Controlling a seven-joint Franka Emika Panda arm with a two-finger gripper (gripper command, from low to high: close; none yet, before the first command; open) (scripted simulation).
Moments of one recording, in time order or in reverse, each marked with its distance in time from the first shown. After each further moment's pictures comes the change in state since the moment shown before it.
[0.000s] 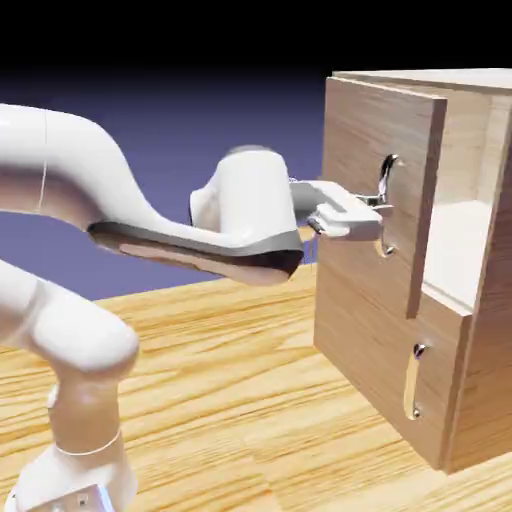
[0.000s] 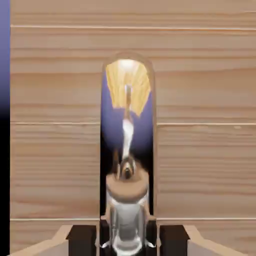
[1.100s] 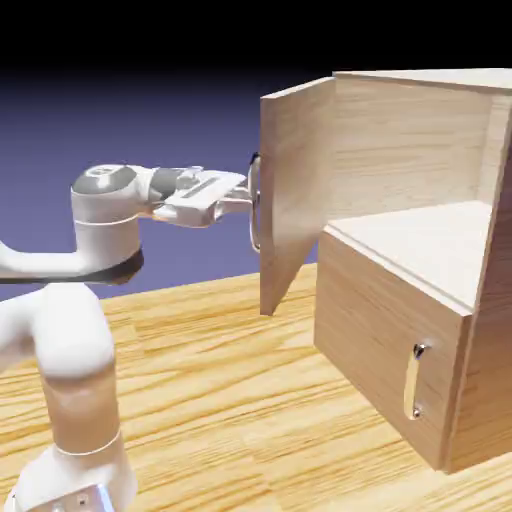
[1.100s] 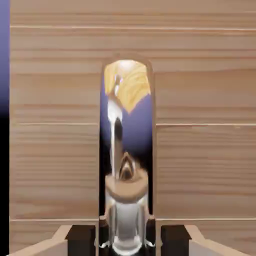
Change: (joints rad) arm -0.271 -0.636 0.926 -0.458 1.426 -0.459 -0.685
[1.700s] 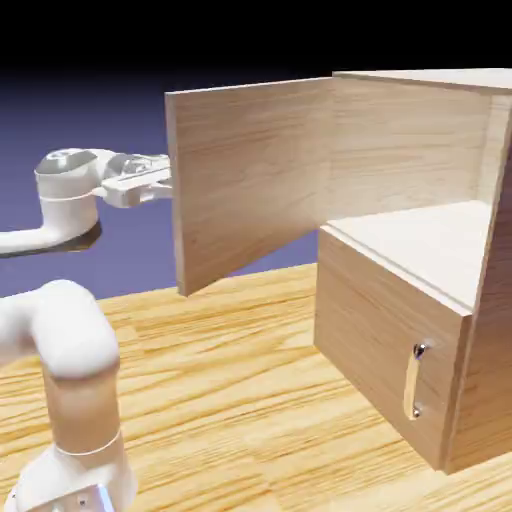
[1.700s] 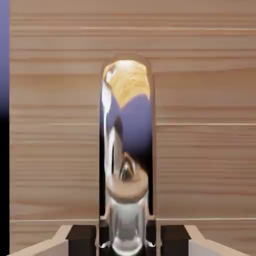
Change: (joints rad) arm -0.042 0.178 0.643 0.368 0.596 -0.660 -0.007
